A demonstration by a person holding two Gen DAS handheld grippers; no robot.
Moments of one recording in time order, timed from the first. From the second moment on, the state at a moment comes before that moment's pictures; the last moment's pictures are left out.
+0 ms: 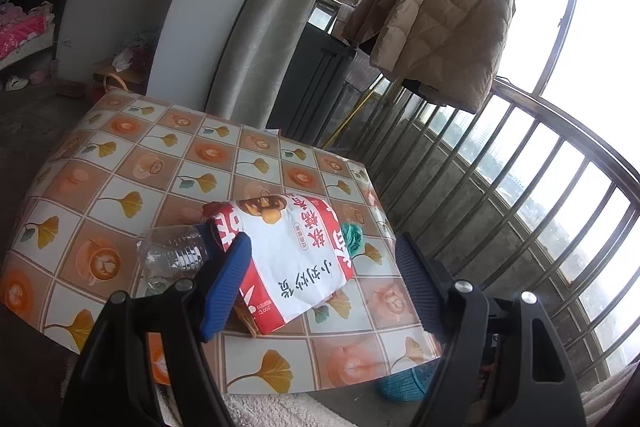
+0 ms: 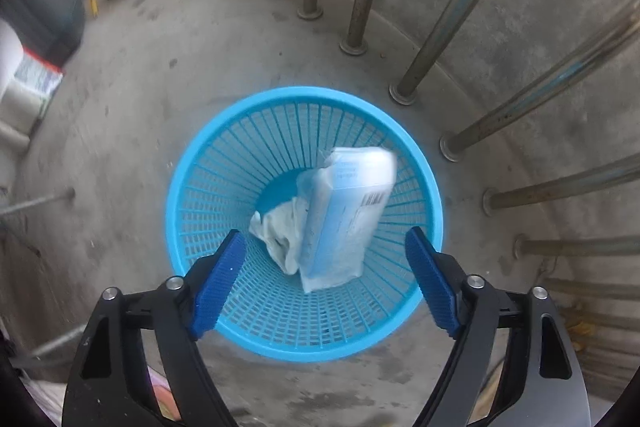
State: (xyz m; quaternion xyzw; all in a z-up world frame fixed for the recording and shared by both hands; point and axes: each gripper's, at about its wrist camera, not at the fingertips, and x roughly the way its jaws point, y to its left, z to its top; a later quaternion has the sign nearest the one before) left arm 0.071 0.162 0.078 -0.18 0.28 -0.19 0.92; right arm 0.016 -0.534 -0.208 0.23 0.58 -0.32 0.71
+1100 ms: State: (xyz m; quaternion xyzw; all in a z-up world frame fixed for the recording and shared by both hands) left arm 0.127 0.160 0.024 -0.13 0.33 -0.12 0.93; right arm 0.128 -0.219 -0.013 0.27 0.39 0.25 0.85
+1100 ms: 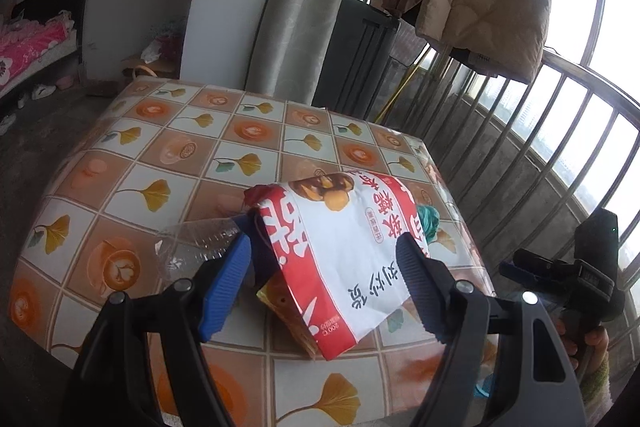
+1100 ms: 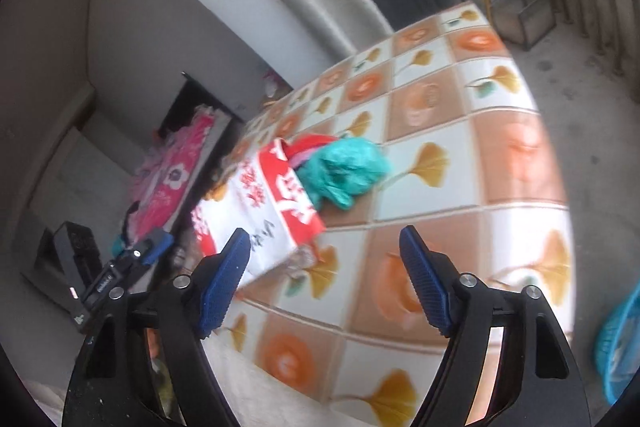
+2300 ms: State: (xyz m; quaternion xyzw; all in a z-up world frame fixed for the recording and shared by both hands) left arm 0.158 0.187 -0.005 -0.19 0.35 -0.15 0.90; right arm 0.296 -0.131 -0.011 0.29 0.59 0.34 0.68
